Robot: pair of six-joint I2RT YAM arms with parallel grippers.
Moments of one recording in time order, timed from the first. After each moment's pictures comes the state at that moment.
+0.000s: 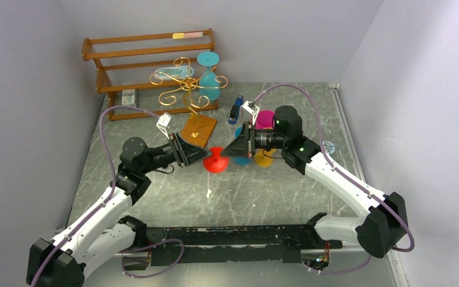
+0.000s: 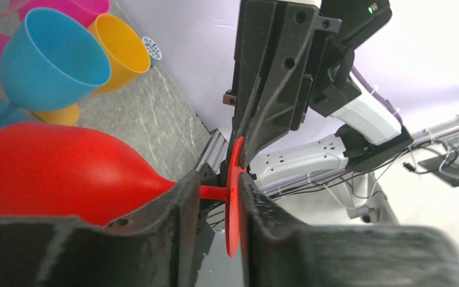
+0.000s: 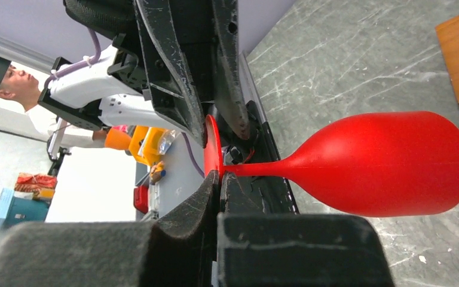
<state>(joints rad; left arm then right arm) -0.47 0.86 0.53 0.45 0.69 -1.04 0.61 1.21 0.95 0.06 -0.87 0.70</state>
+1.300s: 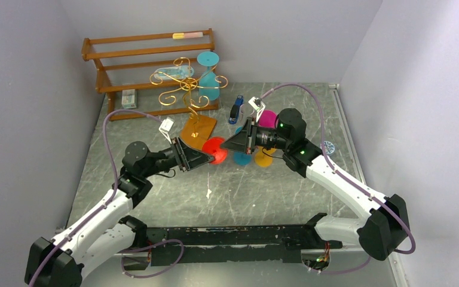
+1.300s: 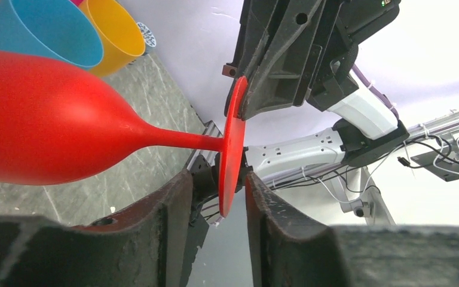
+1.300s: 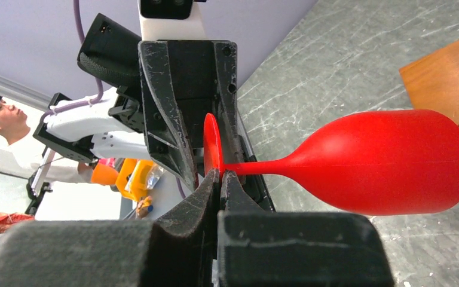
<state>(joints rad) -0.50 0.85 0.49 0.44 0.68 -1.04 0.61 1.19 0.91 0.19 -0.74 0.75</state>
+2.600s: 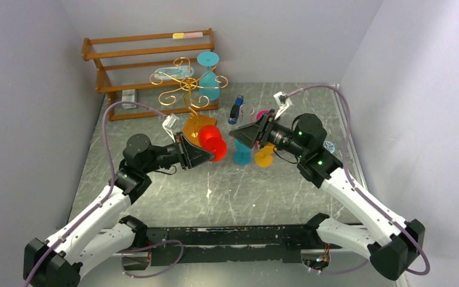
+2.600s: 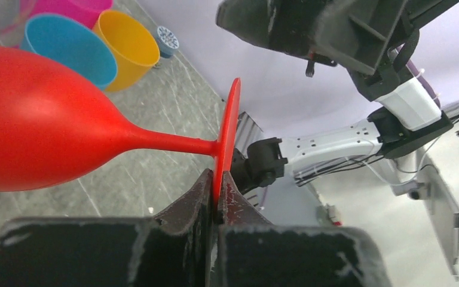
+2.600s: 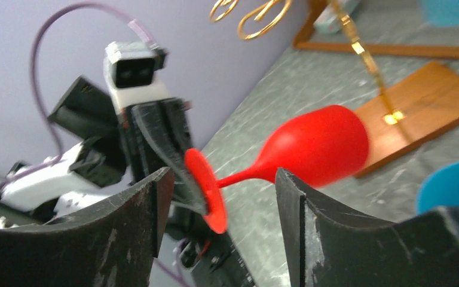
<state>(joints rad) -0.54 0.87 0.60 0.27 0.66 -0.83 0.61 1.02 0.91 0.12 -0.47 0.70</state>
